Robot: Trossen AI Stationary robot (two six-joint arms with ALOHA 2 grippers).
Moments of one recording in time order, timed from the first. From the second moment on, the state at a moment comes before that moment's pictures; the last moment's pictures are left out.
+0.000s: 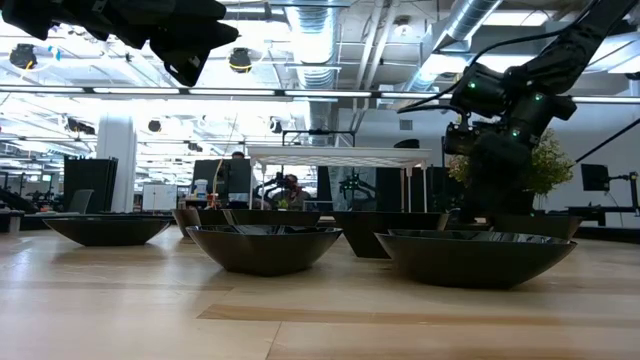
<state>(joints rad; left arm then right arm) -0.41 1.32 0.46 0.47 -0.22 -0.15 -0.45 1.26 0.46 -0.16 -0.21 -0.01</state>
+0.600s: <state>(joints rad) -0.41 1.32 0.46 0.47 -0.21 -0.15 -0.45 1.26 0.46 -0.16 -0.21 0.00</state>
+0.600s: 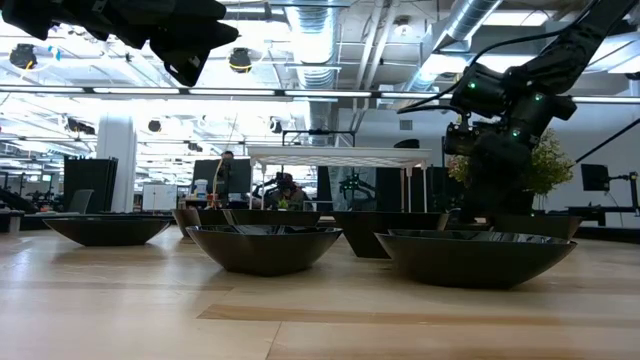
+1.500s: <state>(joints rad) -0.41 1.32 0.46 0.48 -0.21 -0.15 -0.43 1.44 0.47 -0.06 -0.19 -0.05</state>
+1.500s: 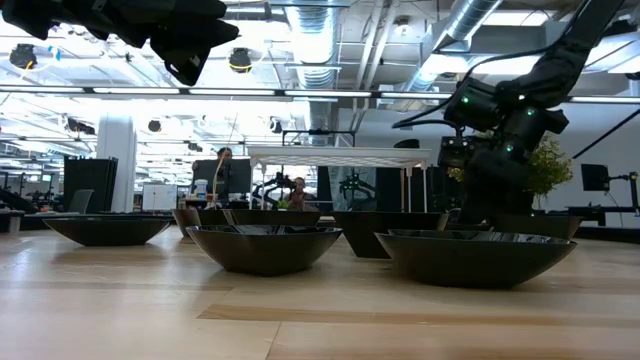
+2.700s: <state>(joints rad) -0.41 1.32 0.46 0.48 -0.22 -0.15 -0.43 1.36 0.47 -0.10 -0.19 -0.09</state>
